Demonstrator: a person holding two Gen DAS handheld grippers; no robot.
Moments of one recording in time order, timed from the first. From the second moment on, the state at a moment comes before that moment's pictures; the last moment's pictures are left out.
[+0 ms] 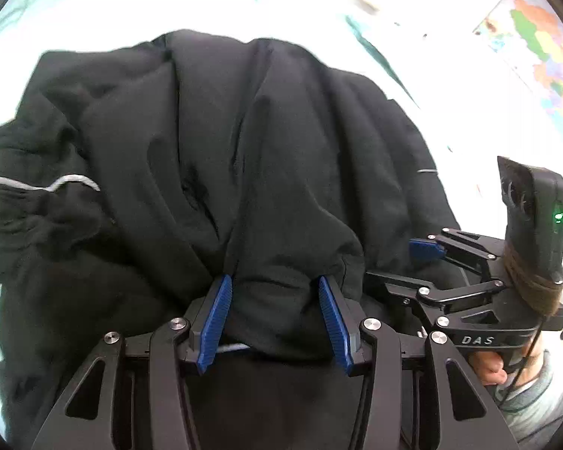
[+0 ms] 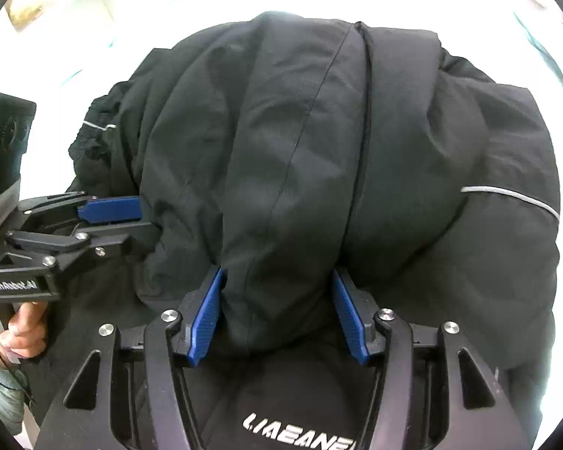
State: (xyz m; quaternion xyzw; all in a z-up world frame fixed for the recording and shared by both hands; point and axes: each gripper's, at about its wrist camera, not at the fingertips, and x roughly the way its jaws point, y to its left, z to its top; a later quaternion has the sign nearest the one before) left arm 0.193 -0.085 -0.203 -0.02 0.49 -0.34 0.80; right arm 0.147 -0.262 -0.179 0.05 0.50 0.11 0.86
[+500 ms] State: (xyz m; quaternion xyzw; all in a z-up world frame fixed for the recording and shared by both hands) left arm 0.027 0.189 -0.164 -0.12 0.48 -0.20 0.85; right arm -0.077 -0.401 -0.140 0.10 0.49 -0.04 0.86
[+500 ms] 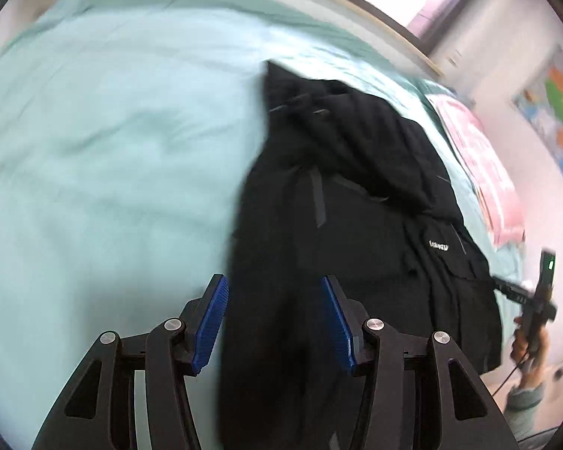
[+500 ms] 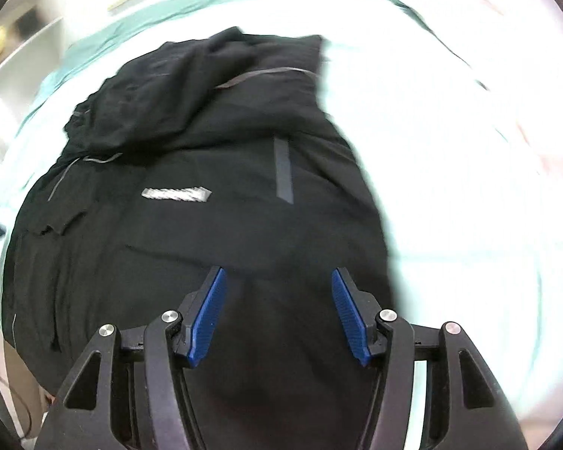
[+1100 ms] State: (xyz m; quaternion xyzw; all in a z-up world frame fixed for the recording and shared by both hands) left arm -0.010 0.154 -0.204 -0.20 0.50 -0.33 0.78; right arm -0.145 -0.438 -0.193 0.26 0.50 -0.02 0.83
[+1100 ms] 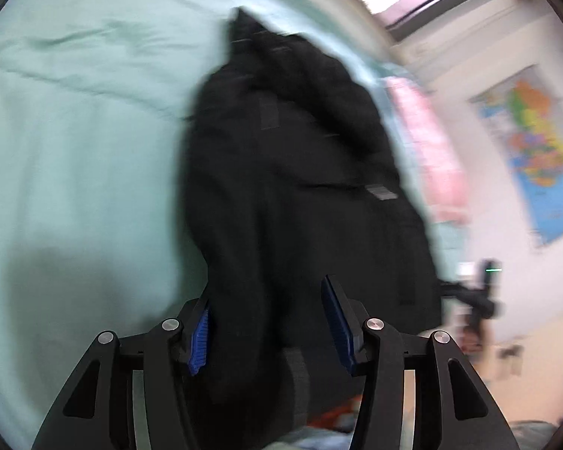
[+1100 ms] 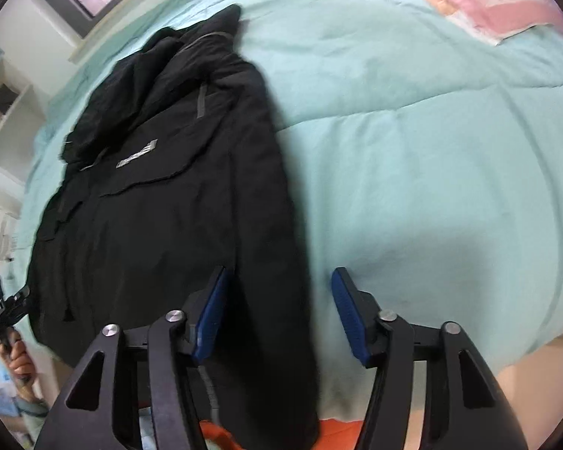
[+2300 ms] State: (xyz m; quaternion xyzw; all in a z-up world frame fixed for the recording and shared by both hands) left arm 0.155 0.109 -0.059 -0.20 0.34 -0.30 0.87; right arm 0.024 -0.446 -0.022 0.29 0.32 0.01 0.90
